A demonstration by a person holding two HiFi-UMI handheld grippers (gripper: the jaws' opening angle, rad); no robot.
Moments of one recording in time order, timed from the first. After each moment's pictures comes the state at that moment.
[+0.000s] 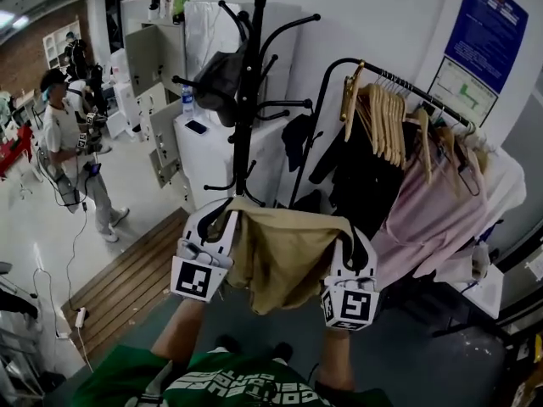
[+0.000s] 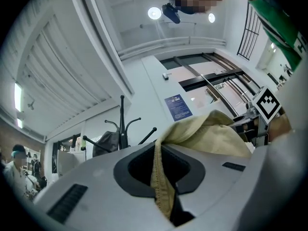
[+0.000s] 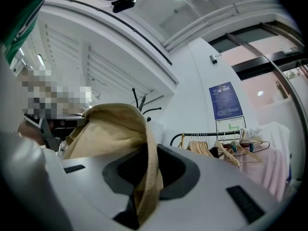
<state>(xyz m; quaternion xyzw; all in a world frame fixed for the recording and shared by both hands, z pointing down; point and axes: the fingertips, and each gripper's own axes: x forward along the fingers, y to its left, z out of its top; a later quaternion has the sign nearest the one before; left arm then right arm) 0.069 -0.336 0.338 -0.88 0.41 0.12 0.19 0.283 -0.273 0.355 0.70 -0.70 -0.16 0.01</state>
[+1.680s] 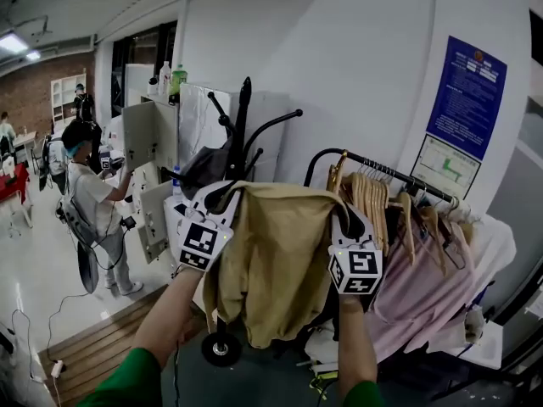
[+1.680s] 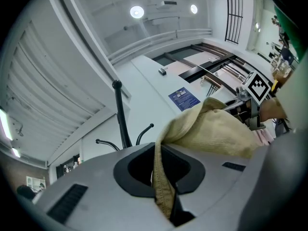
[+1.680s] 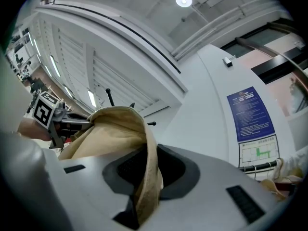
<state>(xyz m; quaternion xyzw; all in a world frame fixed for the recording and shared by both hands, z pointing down) 0.114 -0.532 0.200 -0.85 0.42 0.07 0.30 0.331 -0.470 0.195 0.65 -0.72 -0.24 0.00</state>
